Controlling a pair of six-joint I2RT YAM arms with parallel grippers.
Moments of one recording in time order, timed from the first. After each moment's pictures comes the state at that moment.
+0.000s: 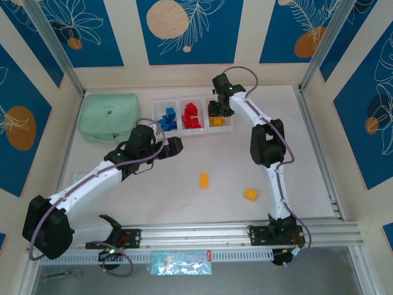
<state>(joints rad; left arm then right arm) -0.56 1.20 0.84 -0.30 0.14 -0.74 0.36 2.32 2.10 -0.92 0.00 0.24</state>
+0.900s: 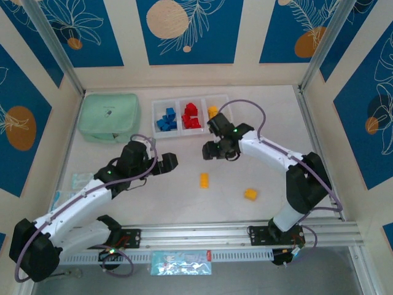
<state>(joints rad) -0.61 0.97 0.65 -0.36 0.17 -0.76 0.66 1.61 1.19 -0.79 -0.03 0.48</state>
